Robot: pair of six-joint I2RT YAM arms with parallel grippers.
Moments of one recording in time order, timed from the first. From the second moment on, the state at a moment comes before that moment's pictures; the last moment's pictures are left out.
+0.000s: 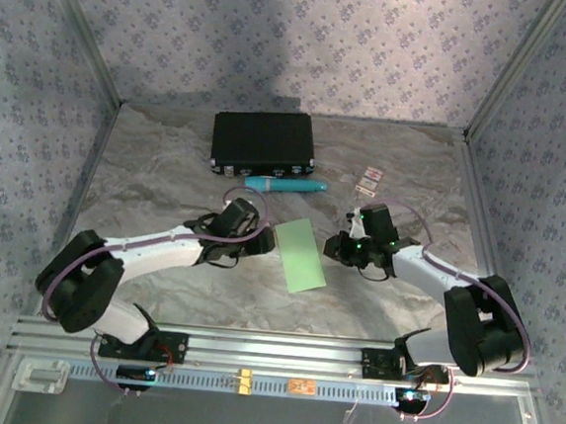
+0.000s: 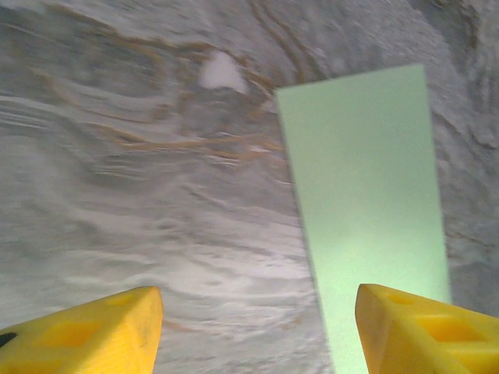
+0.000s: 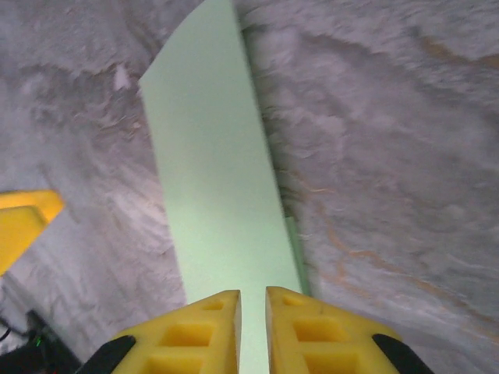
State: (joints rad) left arm -0.78 1.46 0.74 -0.19 0.02 -0.89; right arm 0.39 1.37 0.61 -0.18 -0.52 0.63
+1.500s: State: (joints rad) left arm -0.84 1.69 0.74 0.16 0.19 -1.15; right arm 0.35 1.62 0.53 0.11 -0.71 0.76
